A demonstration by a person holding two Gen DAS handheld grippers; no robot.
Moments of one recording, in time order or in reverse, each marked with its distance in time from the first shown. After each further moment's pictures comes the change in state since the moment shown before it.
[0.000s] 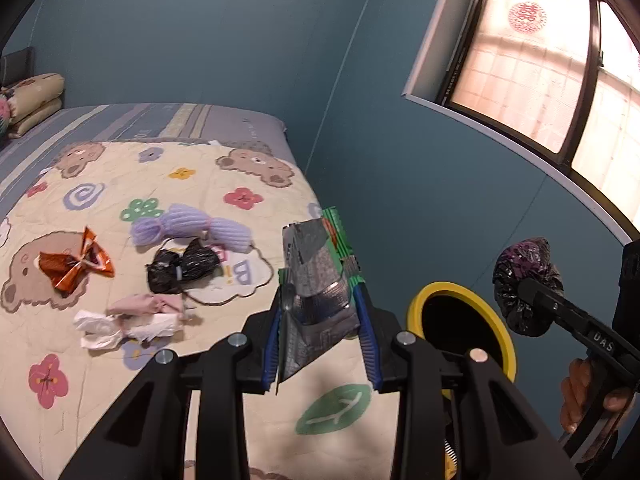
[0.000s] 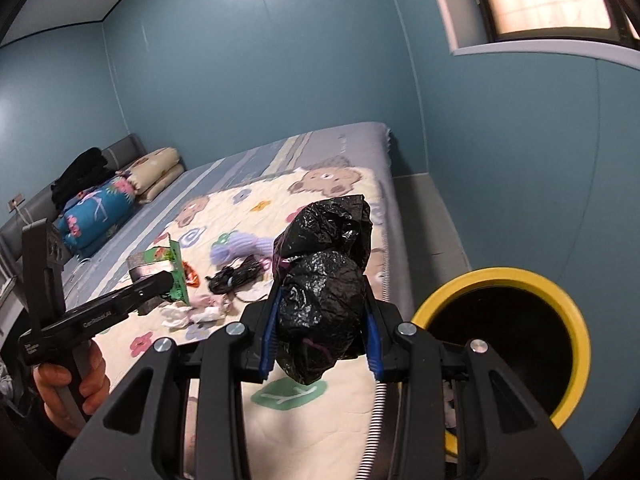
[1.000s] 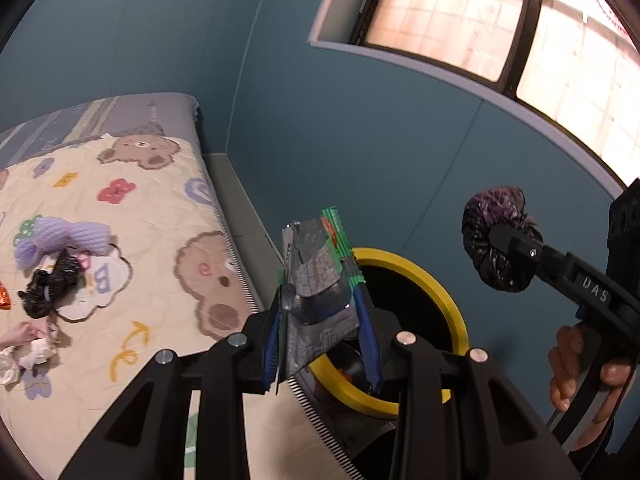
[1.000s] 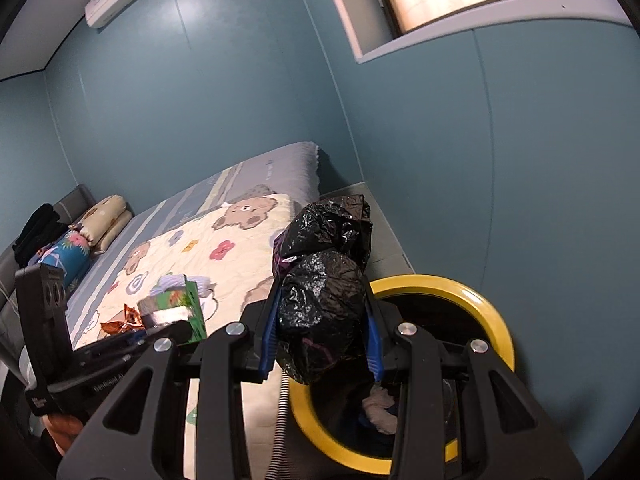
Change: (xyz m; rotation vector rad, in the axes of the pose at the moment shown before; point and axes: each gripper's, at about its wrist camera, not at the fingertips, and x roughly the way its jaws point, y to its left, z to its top) left arm 0.097 -0.137 -0.015 0.167 0.145 -0.194; right arm -0.033 -0.112 0.008 0.172 -0.070 -0.176
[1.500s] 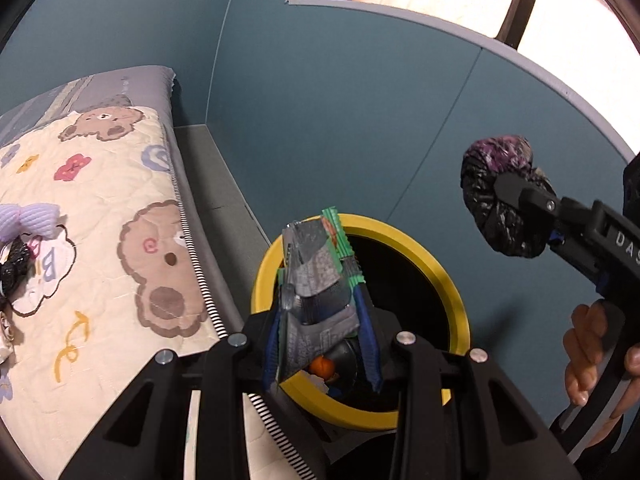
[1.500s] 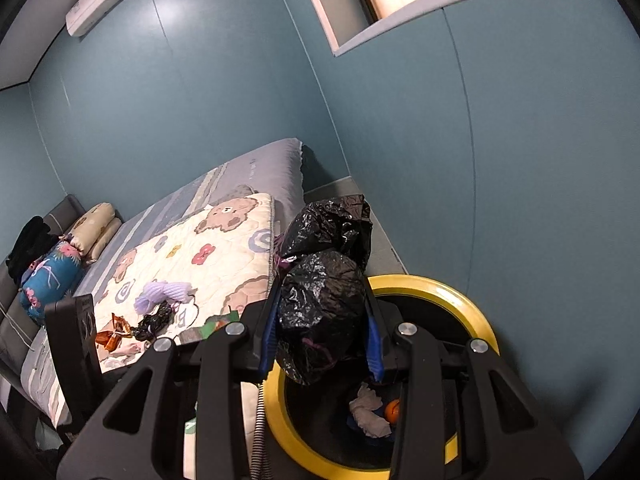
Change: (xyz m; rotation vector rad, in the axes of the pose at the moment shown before) left arm 0.069 -0.025 -0.009 0.019 0.108 -0.038; right arm 0.023 -0.026 0.004 0.049 0.020 -0.031
